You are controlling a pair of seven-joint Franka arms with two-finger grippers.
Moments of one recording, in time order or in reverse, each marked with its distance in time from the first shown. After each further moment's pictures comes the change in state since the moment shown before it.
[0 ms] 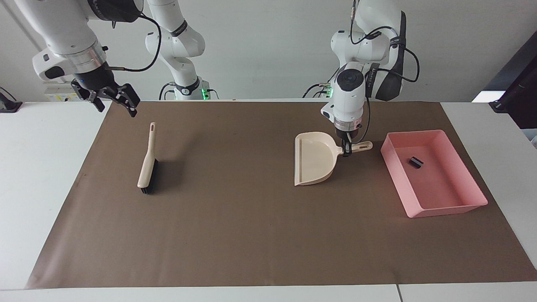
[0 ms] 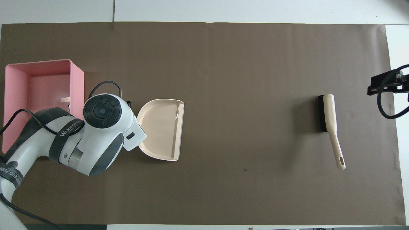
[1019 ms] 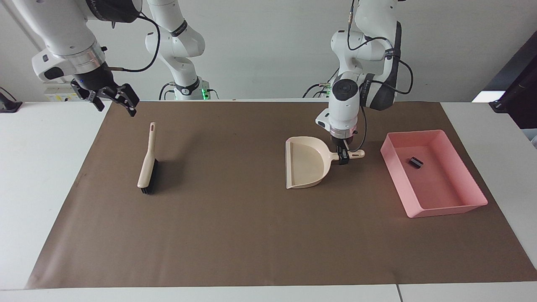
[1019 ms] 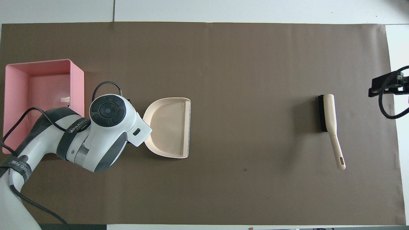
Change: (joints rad) left arm -0.004 0.027 0.019 -0.009 0.001 0.026 -0.208; right arm -0.002 -0.001 -0.005 -0.005 0.000 -0.012 0.000
